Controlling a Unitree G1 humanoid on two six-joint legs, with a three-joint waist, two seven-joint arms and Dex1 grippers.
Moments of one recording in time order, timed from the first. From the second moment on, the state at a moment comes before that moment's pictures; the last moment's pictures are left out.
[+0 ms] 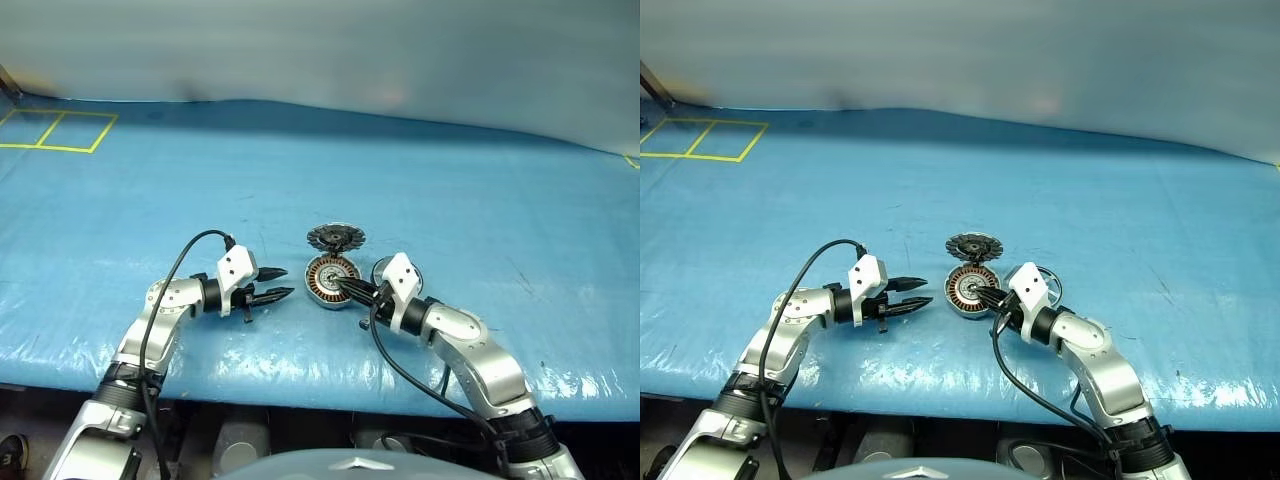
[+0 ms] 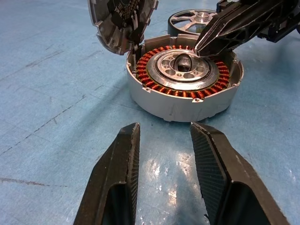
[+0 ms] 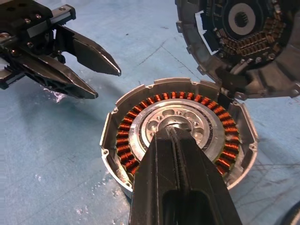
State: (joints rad) left arm -0.23 0.49 -0.16 0.12 -0.21 0.07 -1.03; right arm -0.05 -0.37 0.19 -0.24 0.28 0.37 0.65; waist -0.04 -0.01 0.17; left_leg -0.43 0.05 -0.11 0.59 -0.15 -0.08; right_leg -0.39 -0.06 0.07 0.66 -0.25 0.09
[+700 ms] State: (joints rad) left arm -0.21 0.49 -0.16 0.12 -0.21 0.07 -1.02; right arm -0.11 -0.35 0.21 -0.18 0.21 0.34 0.65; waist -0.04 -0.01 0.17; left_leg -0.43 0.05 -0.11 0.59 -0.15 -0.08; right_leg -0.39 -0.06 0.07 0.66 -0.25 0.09
